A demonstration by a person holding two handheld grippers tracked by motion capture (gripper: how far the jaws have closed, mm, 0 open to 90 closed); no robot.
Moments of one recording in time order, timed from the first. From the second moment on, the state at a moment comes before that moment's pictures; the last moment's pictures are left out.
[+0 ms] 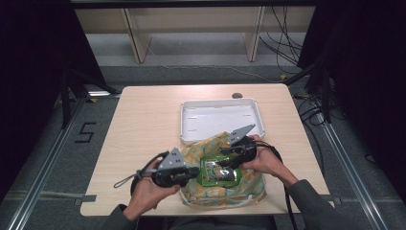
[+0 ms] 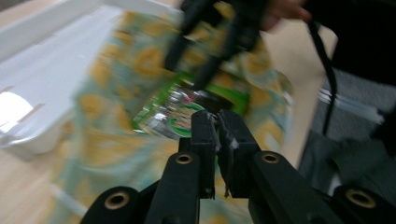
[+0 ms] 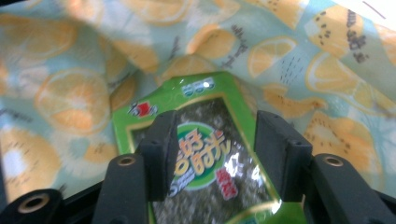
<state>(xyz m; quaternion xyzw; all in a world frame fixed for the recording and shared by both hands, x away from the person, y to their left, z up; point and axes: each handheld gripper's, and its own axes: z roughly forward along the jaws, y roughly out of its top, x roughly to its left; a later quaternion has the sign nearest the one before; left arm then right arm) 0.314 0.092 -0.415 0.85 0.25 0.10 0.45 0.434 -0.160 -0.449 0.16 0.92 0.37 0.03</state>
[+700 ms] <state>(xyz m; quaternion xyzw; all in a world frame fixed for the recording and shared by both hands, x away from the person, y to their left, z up) 0.335 0.031 -0.474 0.91 0.22 0.08 0.33 0.468 -0.149 -0.477 0.19 0.92 0.34 -0.02</state>
